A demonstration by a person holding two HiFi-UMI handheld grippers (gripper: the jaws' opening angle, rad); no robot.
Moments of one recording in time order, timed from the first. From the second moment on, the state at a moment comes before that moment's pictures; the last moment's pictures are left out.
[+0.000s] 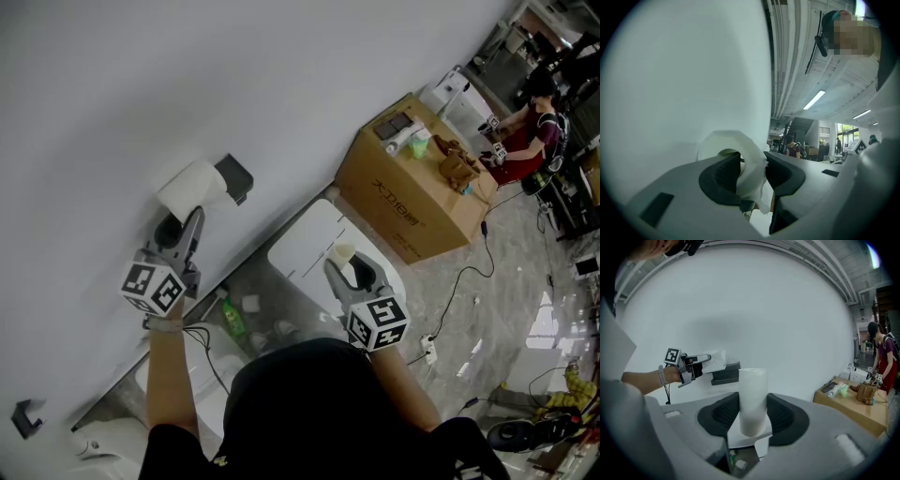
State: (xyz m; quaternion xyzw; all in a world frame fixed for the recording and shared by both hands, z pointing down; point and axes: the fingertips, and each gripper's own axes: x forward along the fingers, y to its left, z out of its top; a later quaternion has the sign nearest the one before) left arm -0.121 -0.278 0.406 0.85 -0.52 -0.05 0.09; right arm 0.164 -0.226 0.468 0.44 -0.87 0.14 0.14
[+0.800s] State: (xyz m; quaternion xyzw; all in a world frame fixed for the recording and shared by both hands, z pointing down) left arm -0.128 -0.268 0.403 0.84 -0.54 -0.08 0.09; right arm 0.154 -0.231 0.472 0.43 -0.88 0.14 0.14
